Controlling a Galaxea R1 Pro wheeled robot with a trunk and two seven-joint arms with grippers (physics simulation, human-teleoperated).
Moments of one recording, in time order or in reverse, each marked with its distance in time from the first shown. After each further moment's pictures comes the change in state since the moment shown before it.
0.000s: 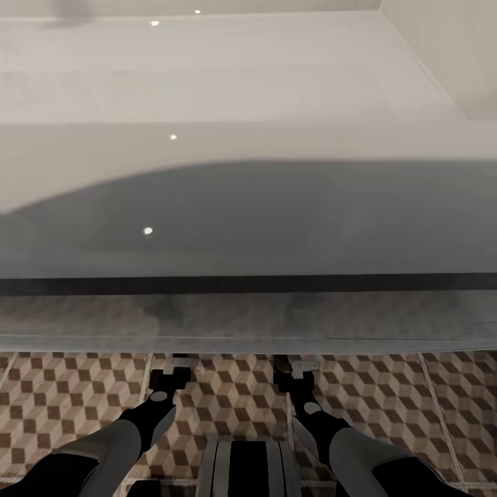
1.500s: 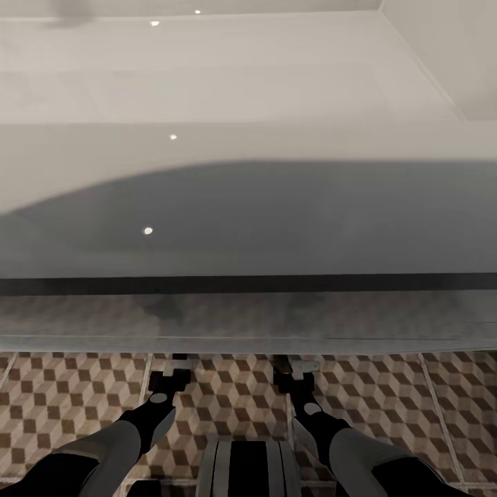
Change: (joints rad) left arm 0.000 0.001 -0.002 0.014 -0.004 0.000 0.000; right arm 0.000 0.000 -0.003 0.006 -0.002 0.003 0.001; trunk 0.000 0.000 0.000
